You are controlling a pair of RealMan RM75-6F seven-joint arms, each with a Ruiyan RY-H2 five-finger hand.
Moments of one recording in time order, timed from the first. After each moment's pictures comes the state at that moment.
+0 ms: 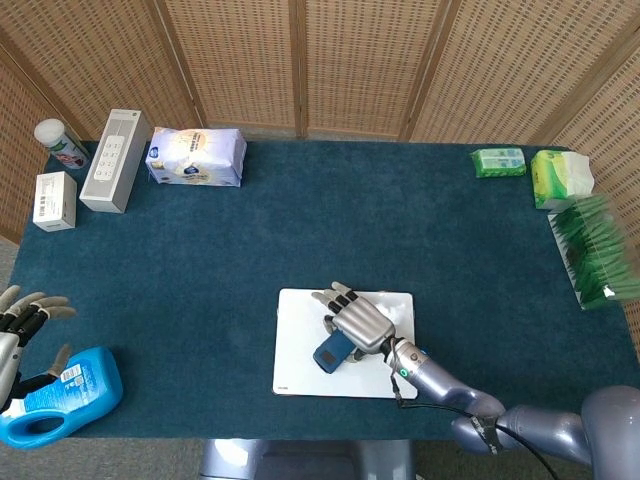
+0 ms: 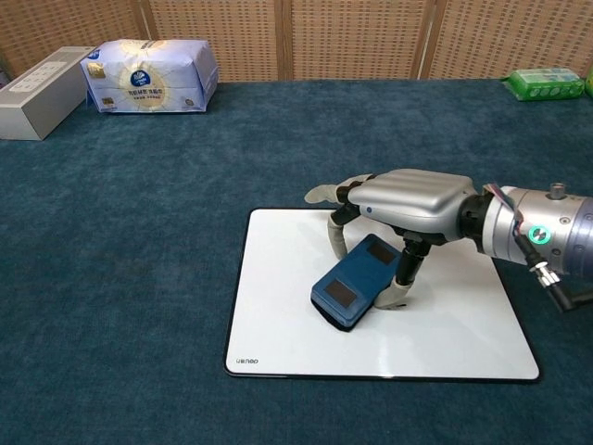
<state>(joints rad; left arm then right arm) -0.03 -0.88 0.01 -1.99 1.60 1.53 -0.05 0.78 -1.60 0.06 -1.44 -1.42 0.82 -0.20</state>
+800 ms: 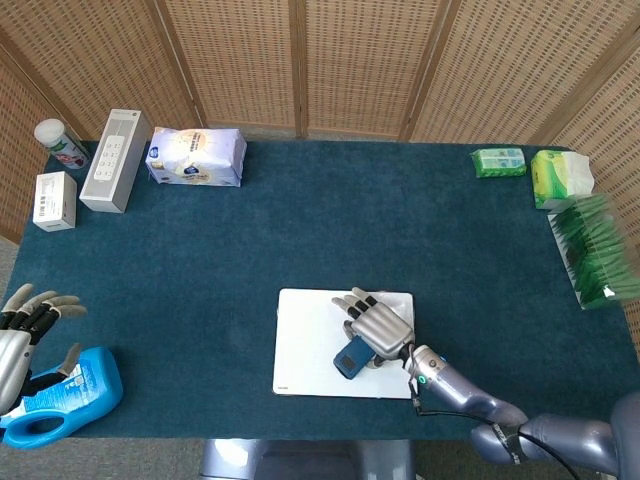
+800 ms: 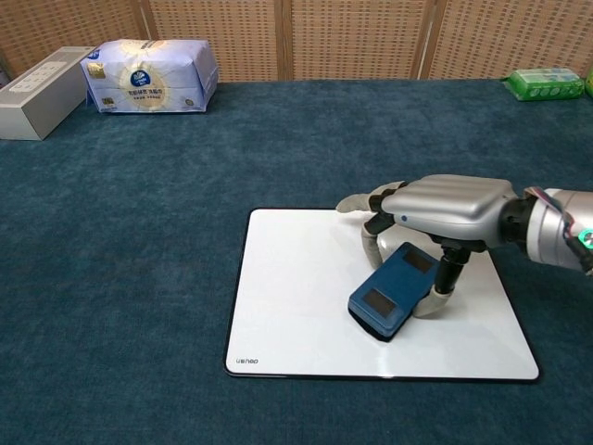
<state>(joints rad) -0.04 -0.90 0.01 -1.98 1.60 1.52 -0.04 0.76 -1.51 0.03 -1.53 -1.36 0.80 -0.28</state>
